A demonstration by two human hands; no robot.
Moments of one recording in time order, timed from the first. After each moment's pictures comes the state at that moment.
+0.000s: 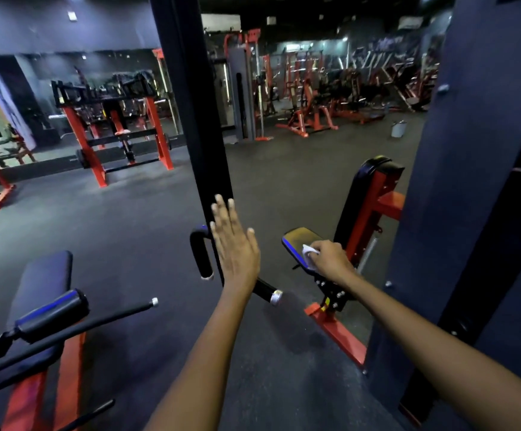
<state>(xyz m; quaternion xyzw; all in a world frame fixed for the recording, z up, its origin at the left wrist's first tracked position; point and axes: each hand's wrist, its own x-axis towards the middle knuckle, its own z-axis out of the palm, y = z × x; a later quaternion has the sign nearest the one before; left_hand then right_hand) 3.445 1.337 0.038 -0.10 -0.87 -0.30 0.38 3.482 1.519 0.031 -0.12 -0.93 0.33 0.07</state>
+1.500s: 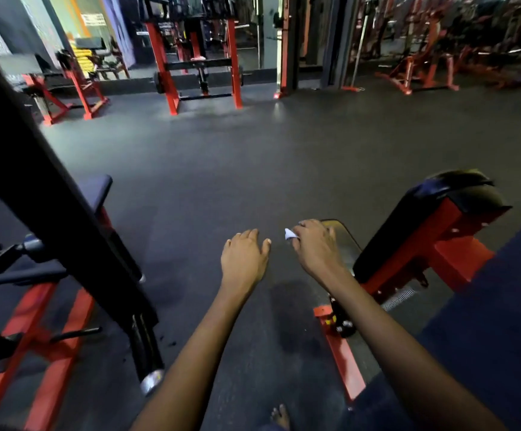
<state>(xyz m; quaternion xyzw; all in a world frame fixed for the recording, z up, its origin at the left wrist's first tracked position) 3.263 1.515 -0.018 0.09 -0.98 -0.17 0.06 3.214 1.656 -0.029 0.15 -0.97 0.16 0.12</state>
